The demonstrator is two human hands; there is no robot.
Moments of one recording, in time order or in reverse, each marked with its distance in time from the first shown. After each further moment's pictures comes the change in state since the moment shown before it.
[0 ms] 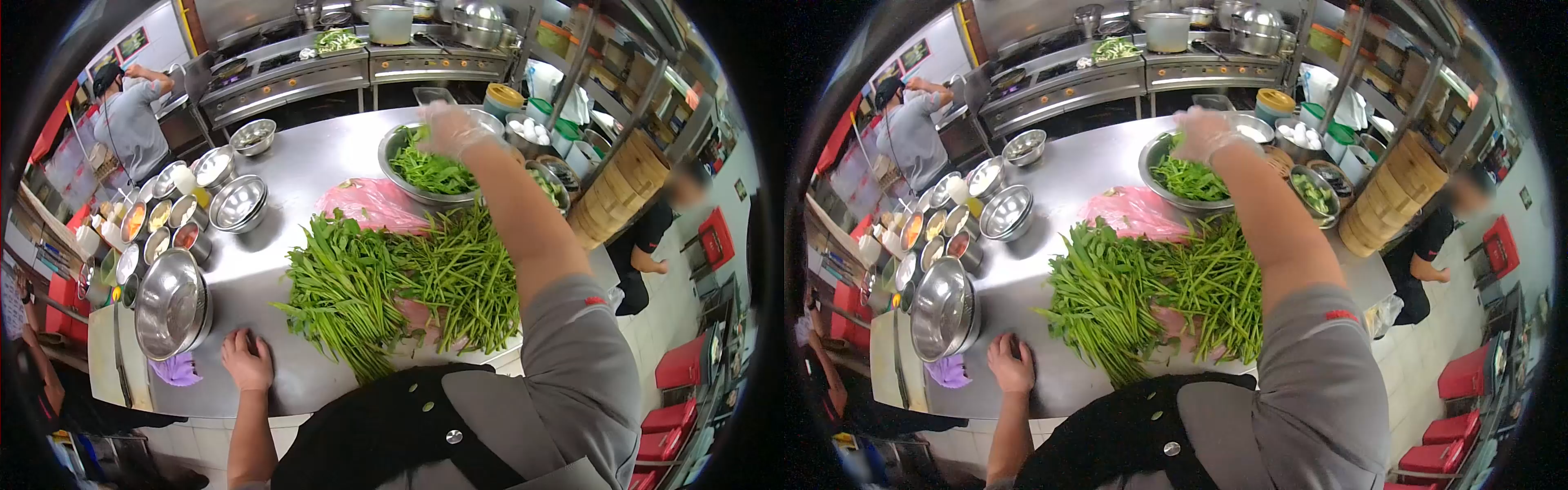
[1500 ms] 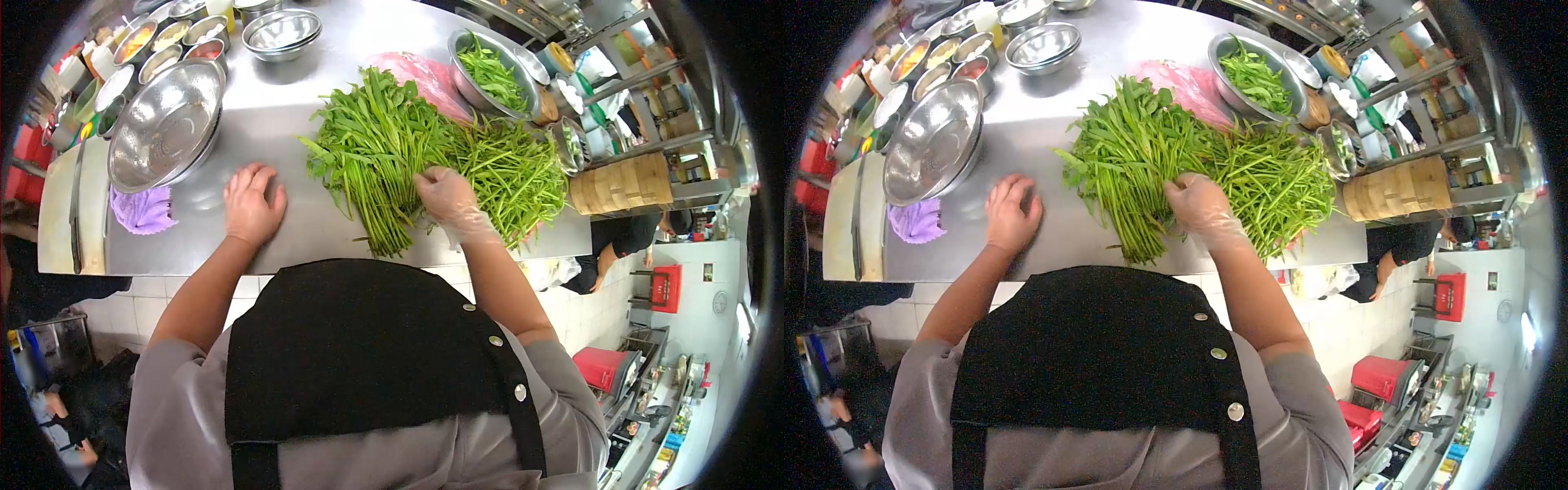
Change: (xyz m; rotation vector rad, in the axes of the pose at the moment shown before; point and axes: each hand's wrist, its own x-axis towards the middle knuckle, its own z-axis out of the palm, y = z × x) left_hand -0.001 -0.021 0.000 -0.216 -0.121 0.229; right_hand -0.249 -0.209 0.076 0.549 -0.364 0.329
